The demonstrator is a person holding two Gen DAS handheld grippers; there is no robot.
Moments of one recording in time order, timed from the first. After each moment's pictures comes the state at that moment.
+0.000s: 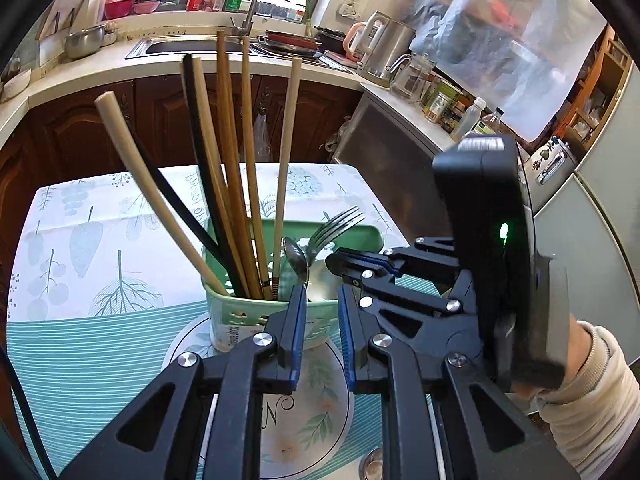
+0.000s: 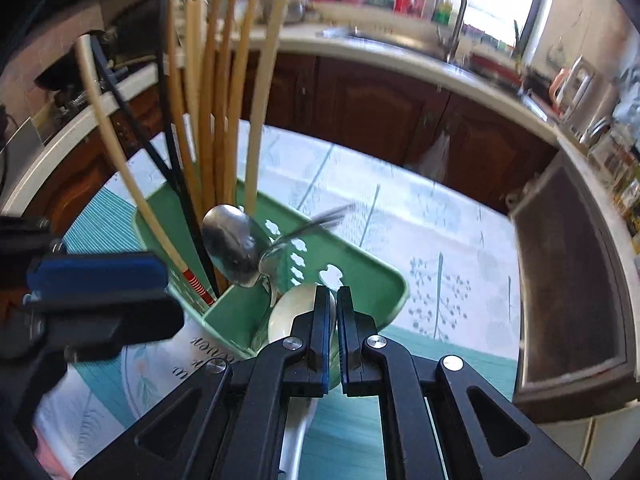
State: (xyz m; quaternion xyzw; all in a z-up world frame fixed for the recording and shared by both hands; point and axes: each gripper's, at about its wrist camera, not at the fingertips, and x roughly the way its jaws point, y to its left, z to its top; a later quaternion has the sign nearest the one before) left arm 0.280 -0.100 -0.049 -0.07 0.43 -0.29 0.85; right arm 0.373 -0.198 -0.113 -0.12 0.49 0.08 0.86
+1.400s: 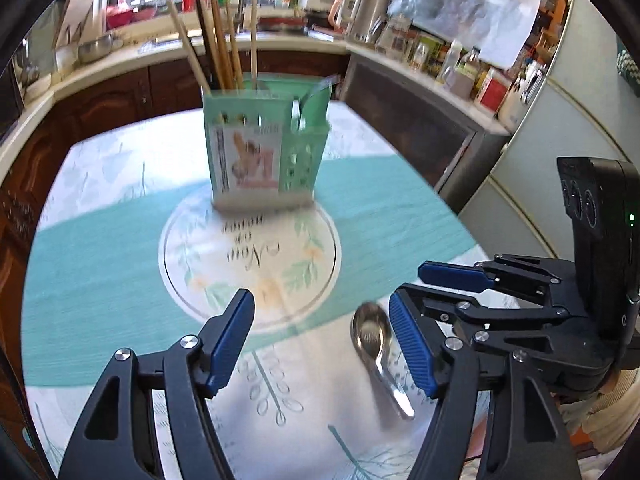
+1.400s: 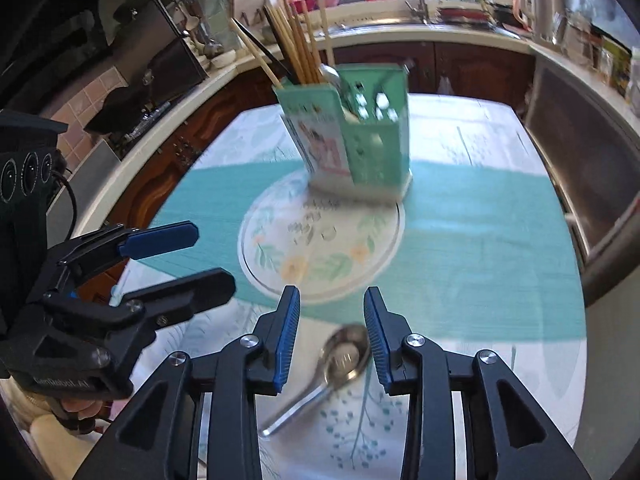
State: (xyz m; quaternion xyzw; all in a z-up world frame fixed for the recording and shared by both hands) left arm 0.111 -0.096 -0.099 0.00 0.44 -0.26 0.86; right arm 0.089 -0.208 -0.132 0.05 0.47 0.11 0.87
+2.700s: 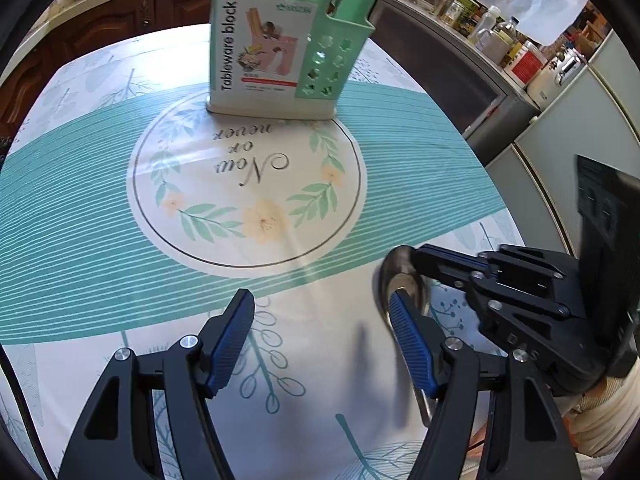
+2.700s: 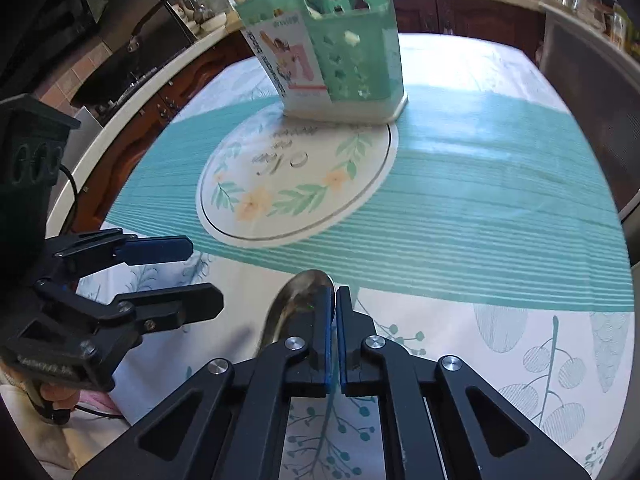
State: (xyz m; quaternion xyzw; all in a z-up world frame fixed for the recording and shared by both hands) left arm 0.132 -0.100 -0.167 -0.03 0.54 -0.24 0.81; right arm 0.119 -0.223 -0.202 0.04 0.50 0.13 0.86
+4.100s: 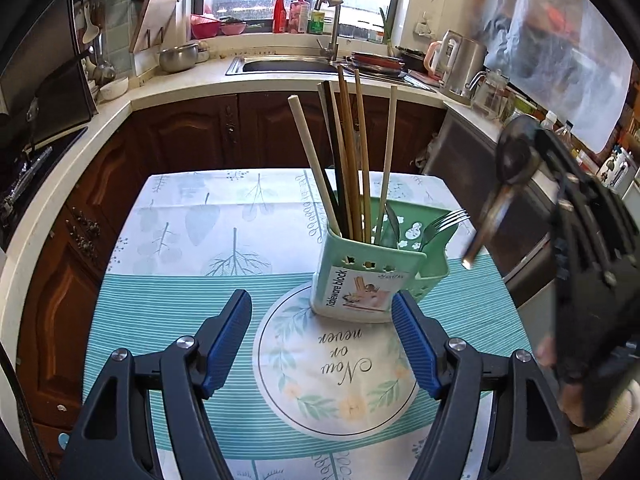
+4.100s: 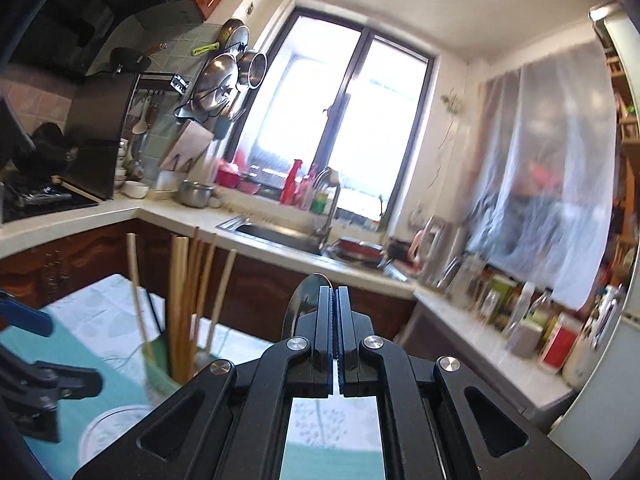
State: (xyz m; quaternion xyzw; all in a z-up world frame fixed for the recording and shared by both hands) left arm 0.219 -0.061 -0.033 -0.03 0.41 -0.11 0.90; right arm 0.214 -0.175 0.003 -0.19 0.07 -0.10 0.97
